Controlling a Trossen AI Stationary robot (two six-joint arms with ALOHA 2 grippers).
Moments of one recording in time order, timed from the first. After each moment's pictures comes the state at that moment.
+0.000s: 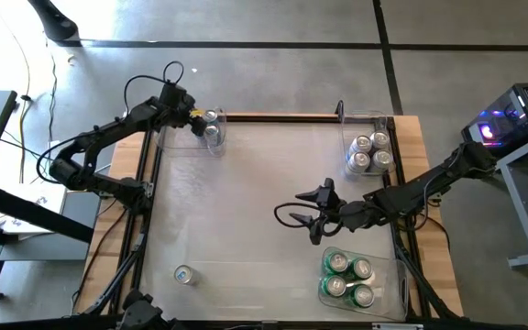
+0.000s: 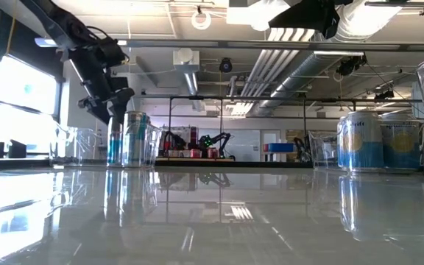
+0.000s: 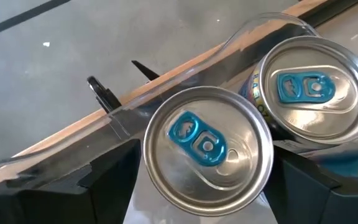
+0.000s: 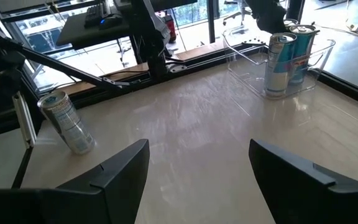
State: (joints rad) left arm 1.01 1.33 0.85 -0.41 -0.04 0.02; right arm 0.43 1.28 0.83 0.07 0.65 0.42
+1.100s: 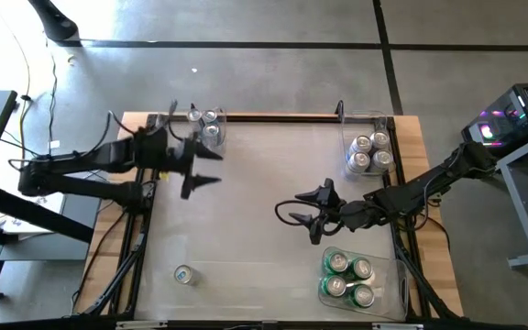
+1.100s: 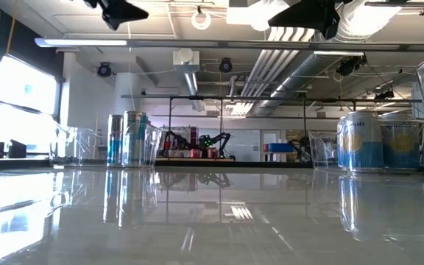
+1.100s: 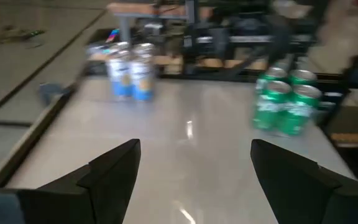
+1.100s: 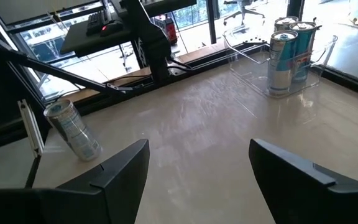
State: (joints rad) left arm 0.19 0.84 0.85 -0.34 0.15 0.03; right arm 0.43 1.28 0.83 0.08 0.64 0.46
